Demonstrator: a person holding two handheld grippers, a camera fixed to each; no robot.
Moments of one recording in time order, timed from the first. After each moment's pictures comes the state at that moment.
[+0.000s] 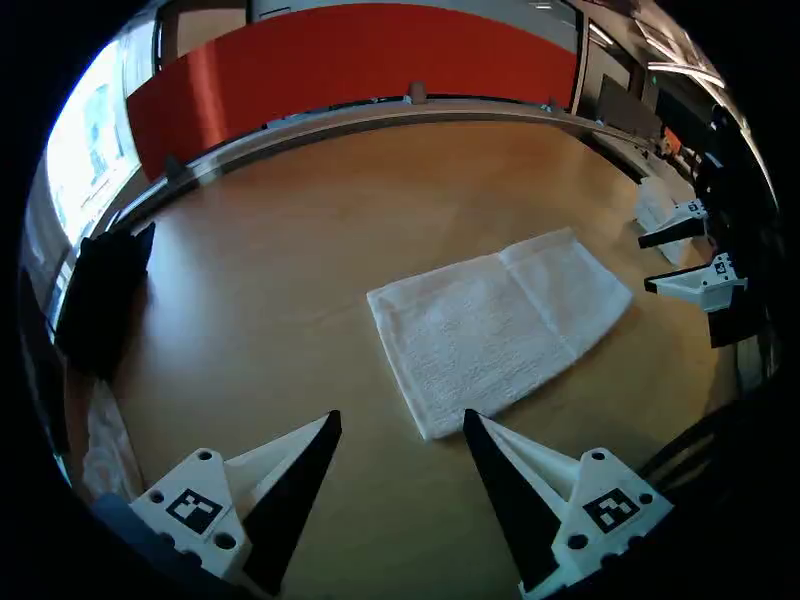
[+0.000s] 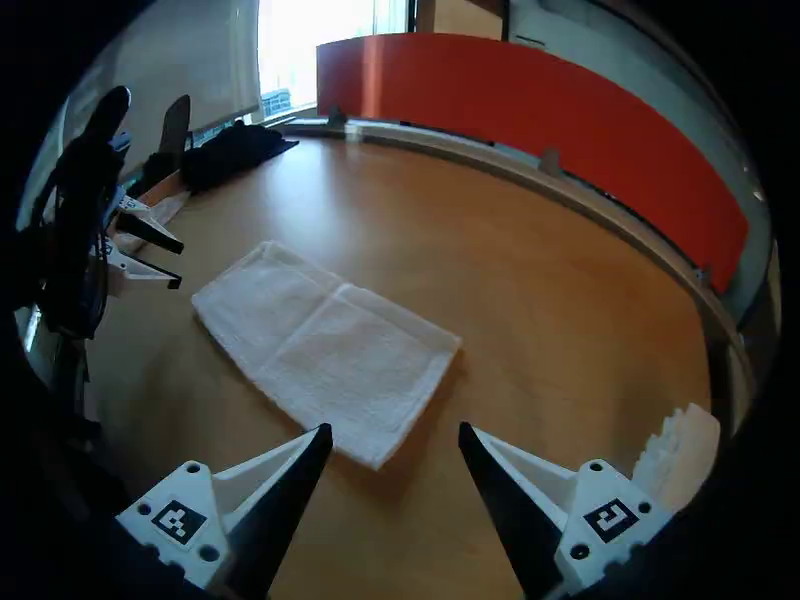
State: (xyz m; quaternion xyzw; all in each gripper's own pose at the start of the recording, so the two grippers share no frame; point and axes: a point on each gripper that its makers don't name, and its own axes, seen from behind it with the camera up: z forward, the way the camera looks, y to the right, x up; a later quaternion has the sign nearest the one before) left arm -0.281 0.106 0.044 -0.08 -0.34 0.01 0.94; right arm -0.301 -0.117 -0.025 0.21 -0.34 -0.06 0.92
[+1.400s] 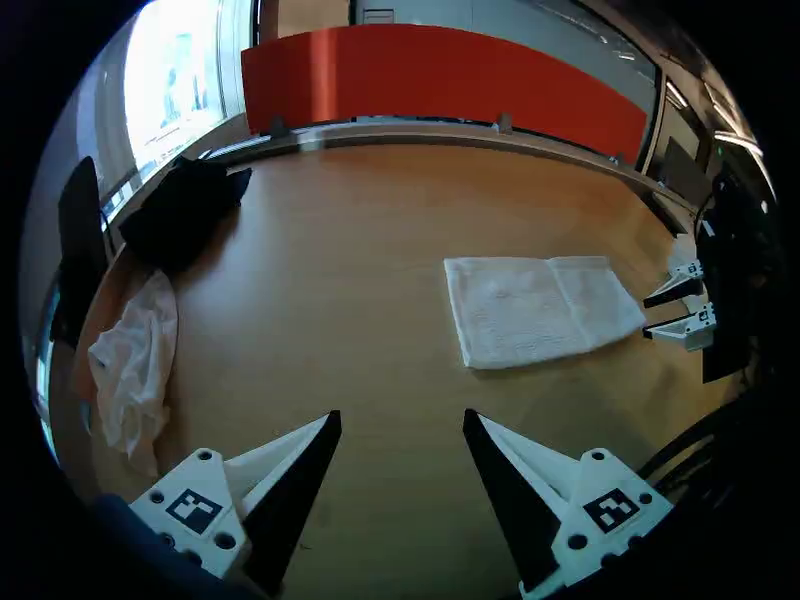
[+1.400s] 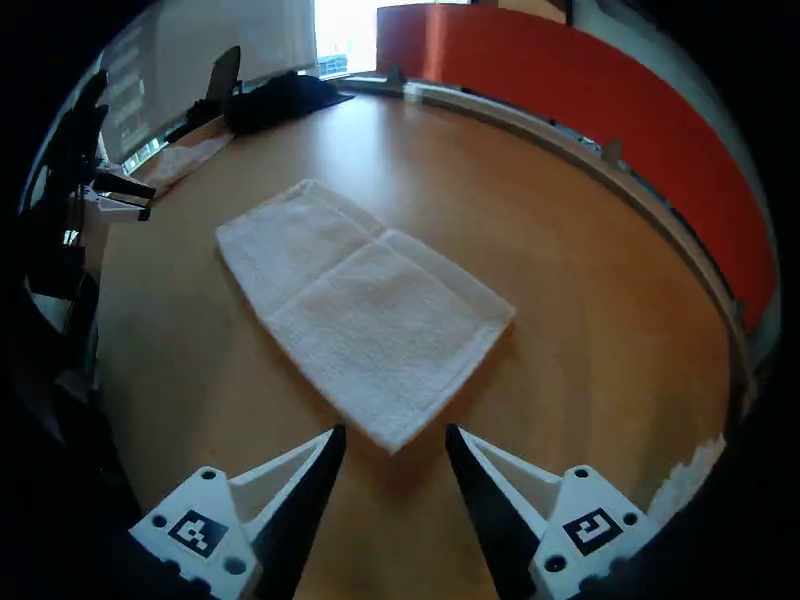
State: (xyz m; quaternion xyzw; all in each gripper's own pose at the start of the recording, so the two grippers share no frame) left arm -0.284 0.061 -0.051 0.05 -0.31 -0.08 0.95; right arm -0.336 -0.109 -0.034 0.29 -0.38 -0.12 0.87
